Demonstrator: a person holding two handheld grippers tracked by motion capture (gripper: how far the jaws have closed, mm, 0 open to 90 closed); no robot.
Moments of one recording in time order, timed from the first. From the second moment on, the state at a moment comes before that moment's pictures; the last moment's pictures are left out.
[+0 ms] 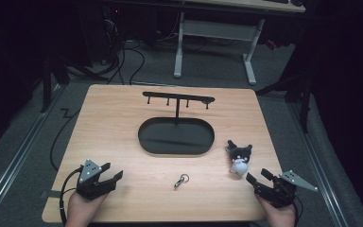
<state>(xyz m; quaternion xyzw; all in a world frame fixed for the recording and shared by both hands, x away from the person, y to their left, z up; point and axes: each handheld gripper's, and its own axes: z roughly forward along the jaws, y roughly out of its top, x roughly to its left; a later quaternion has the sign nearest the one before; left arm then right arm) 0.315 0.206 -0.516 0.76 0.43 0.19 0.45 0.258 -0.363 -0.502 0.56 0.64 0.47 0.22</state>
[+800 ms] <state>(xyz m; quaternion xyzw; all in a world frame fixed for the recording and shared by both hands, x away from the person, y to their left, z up) 0.313 0.201 -0.522 0.77 0.42 0.19 0.44 0.266 -0.350 -0.506 0.54 0.68 0.44 0.21</state>
